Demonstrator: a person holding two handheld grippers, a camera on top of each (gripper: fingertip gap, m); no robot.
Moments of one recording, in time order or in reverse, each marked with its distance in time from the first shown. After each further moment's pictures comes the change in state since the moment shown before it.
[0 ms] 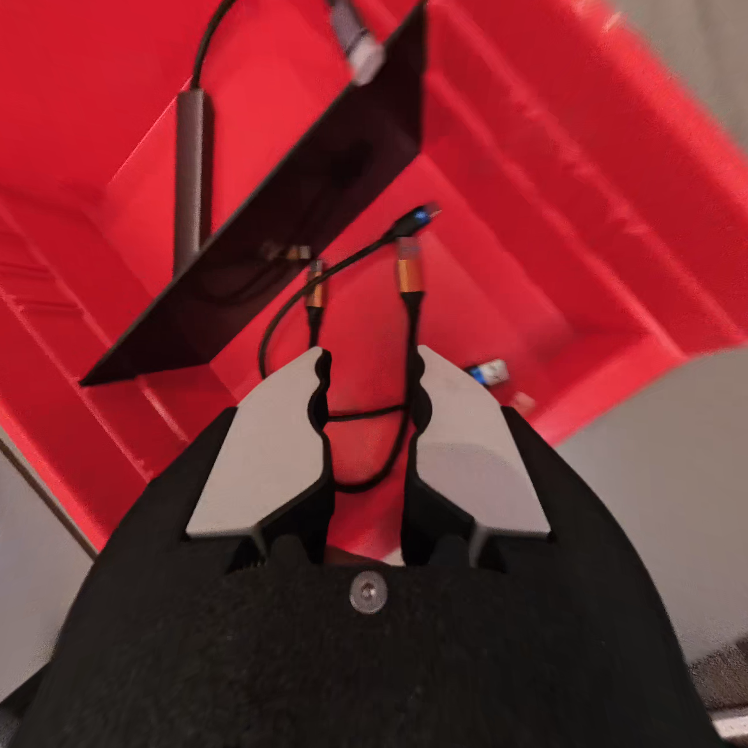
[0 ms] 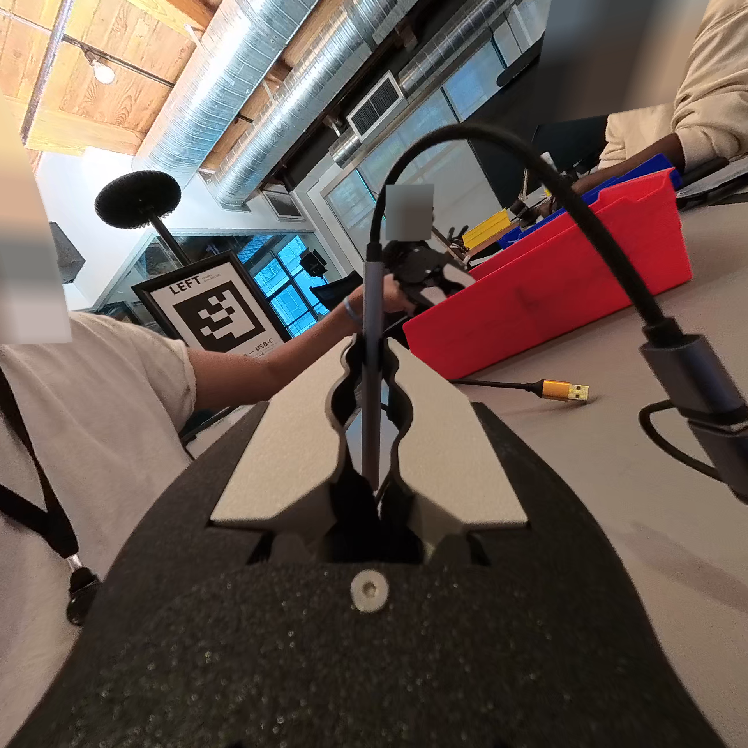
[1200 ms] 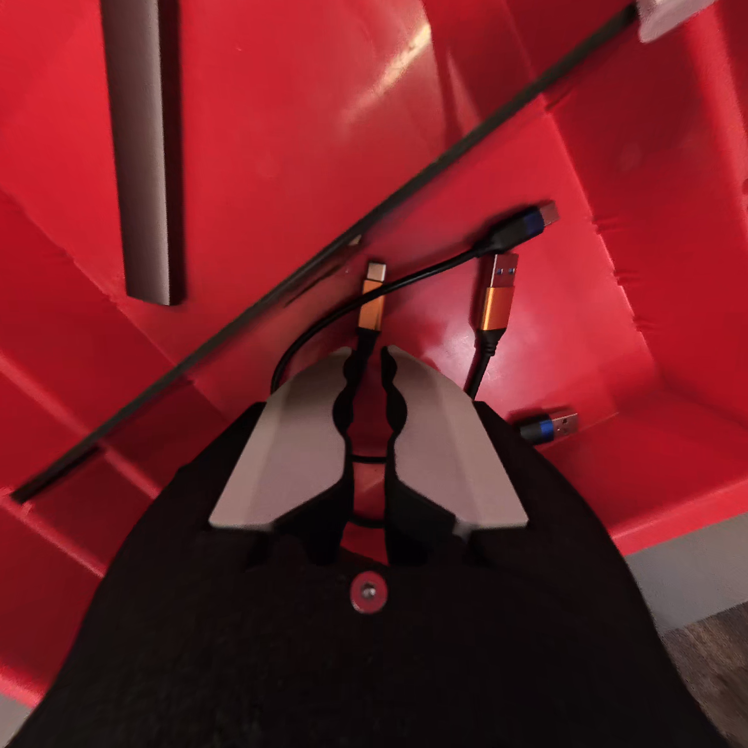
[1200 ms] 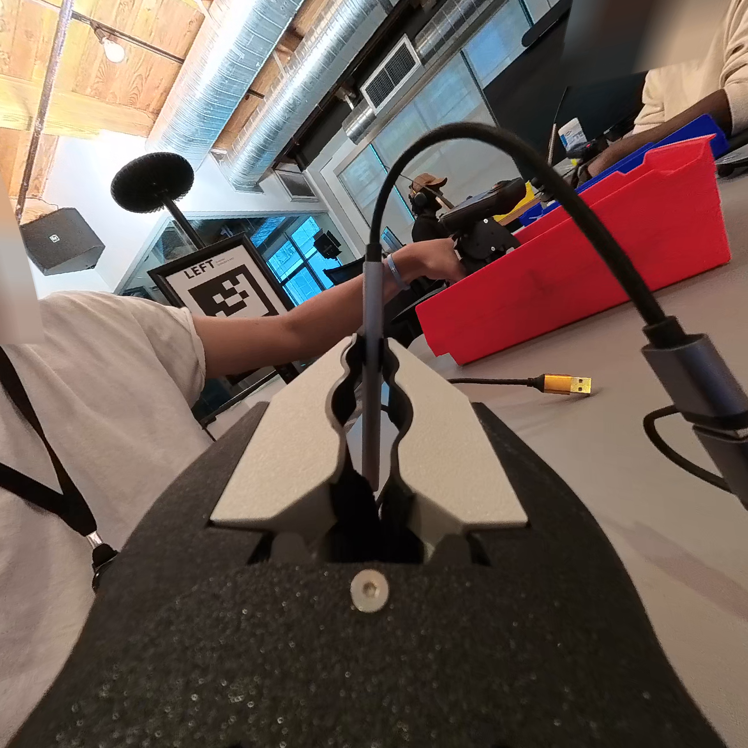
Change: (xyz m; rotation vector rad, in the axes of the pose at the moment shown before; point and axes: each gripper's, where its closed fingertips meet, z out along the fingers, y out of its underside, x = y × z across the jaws) left arm -0.025 0.014 0.045 -0.253 0.140 -0.039; right arm -0.006 0.009 0.003 -0.054 -0.040 0.025
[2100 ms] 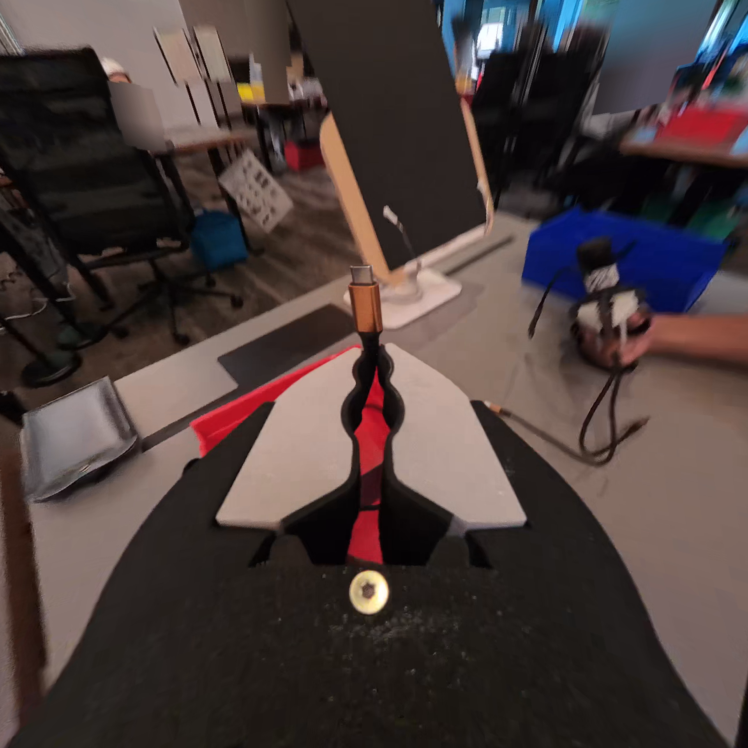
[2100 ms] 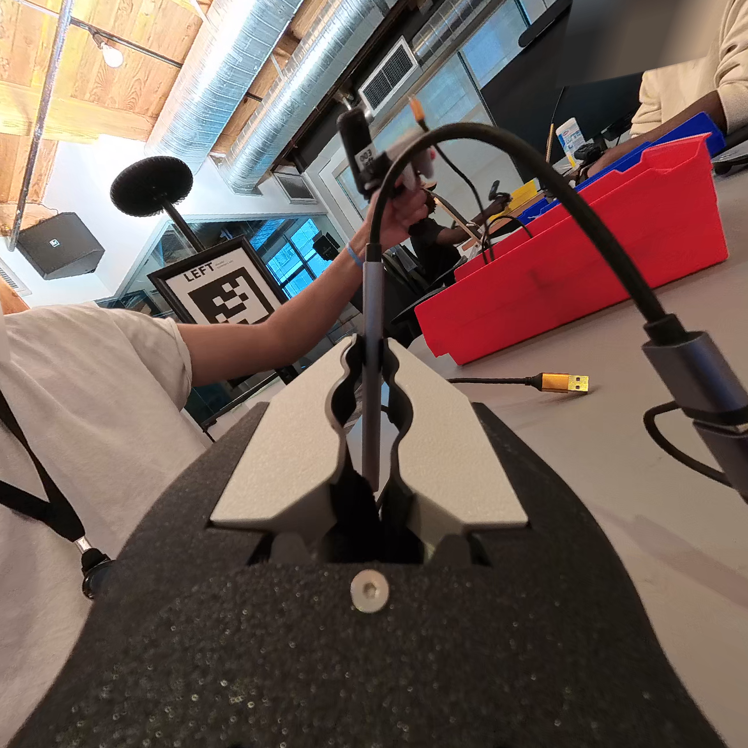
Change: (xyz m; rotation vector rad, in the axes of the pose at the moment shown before) left arm 0.005 -0.067 -0.266 1.189 0.018 -0.010; right arm -0.001 0.000 -0.001 0.006 0.006 0.009
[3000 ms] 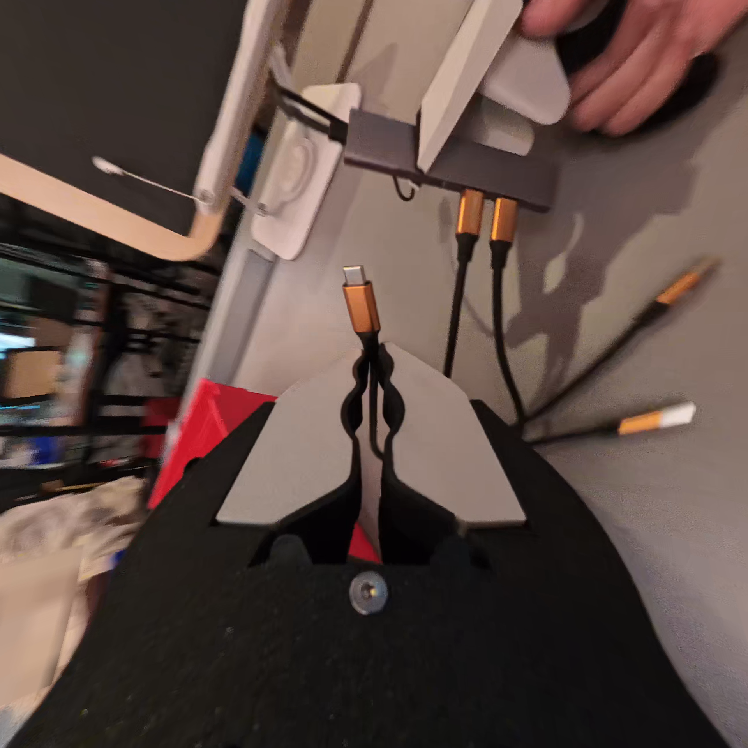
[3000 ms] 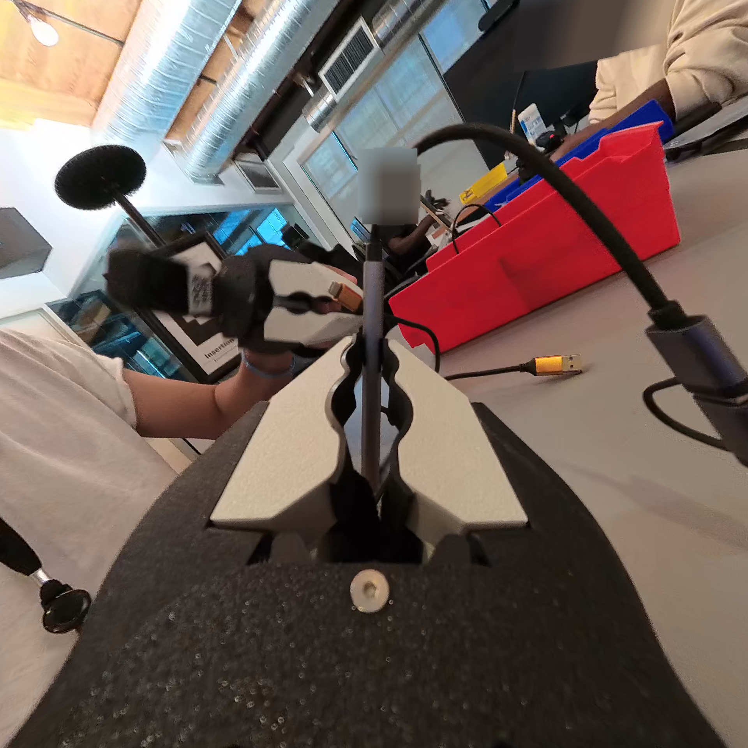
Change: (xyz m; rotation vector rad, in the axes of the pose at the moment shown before) left arm 0.232 0.123 0.160 -0.552 -0.197 0.765; right arm 0.011 0.007 0.003 -0.029 0.089 0.007
